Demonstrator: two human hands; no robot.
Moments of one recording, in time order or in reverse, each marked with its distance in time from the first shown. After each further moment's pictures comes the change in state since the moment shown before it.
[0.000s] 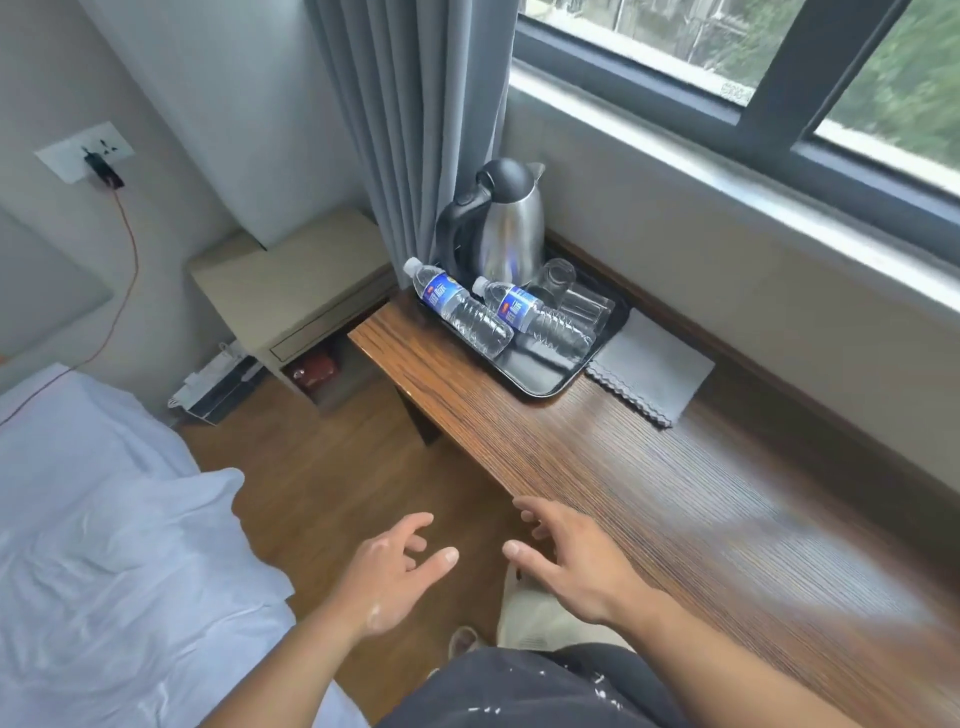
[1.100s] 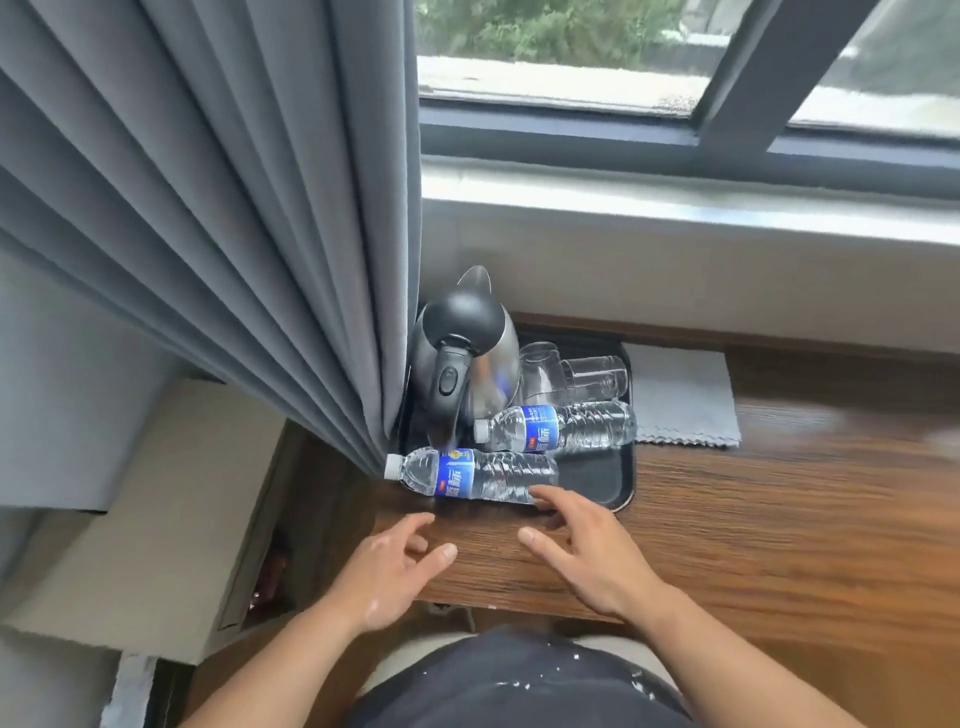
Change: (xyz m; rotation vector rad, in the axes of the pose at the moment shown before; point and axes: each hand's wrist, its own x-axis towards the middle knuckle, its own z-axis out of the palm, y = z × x) left_hand 0.337 0.070 -0.254 0.427 -0.501 0.330; right_hand 0.258 -0.099 -0.030 0.265 0.471 0.494
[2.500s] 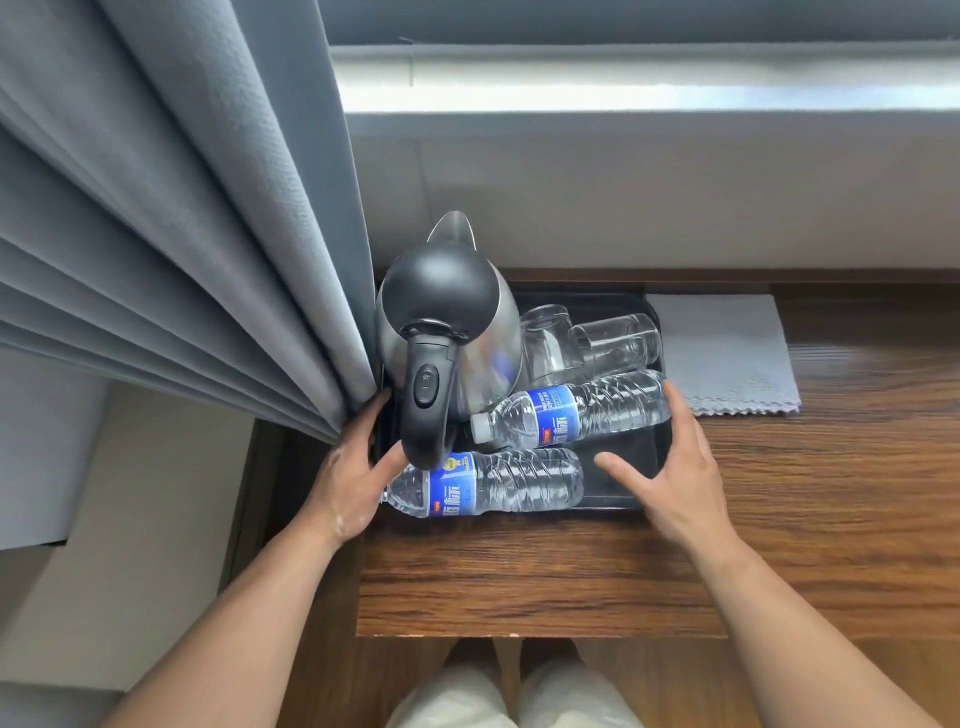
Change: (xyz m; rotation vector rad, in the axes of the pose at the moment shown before) left_hand 0.123 -0.005 -0.054 -0.215 0.270 0.242; right_hand 0.066 0.083 -0.008 0.193 0.442 0.345
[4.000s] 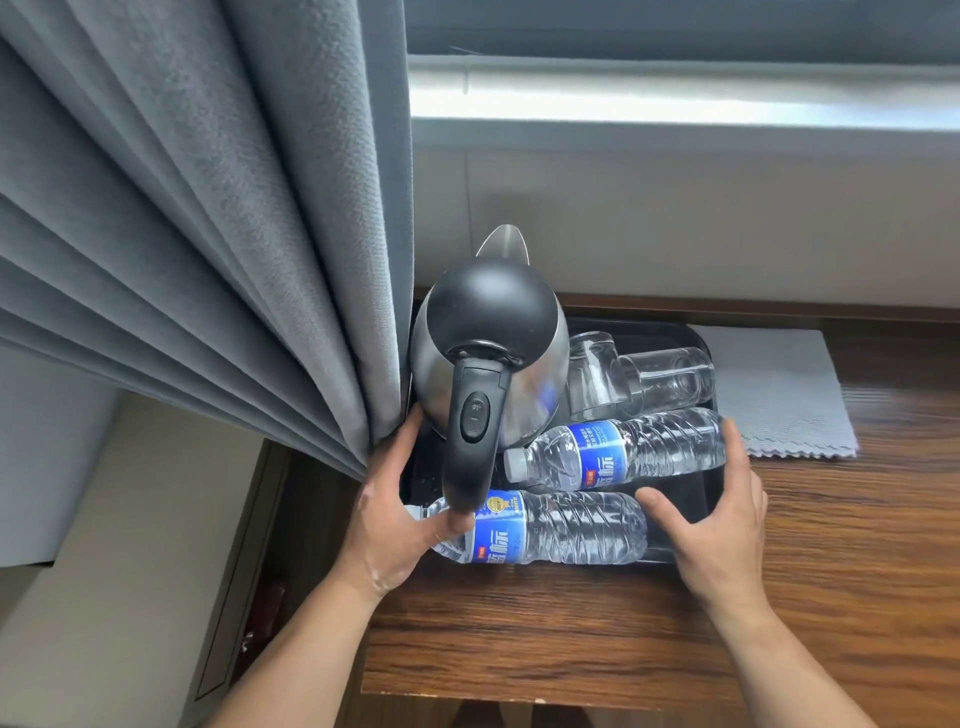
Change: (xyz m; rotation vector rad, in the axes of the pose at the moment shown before) left_hand -0.005 -0.001 0.023 -0.211 0.055 0.145; right_hand -0.002 0.004 0.030 0.138 0.246 0.004
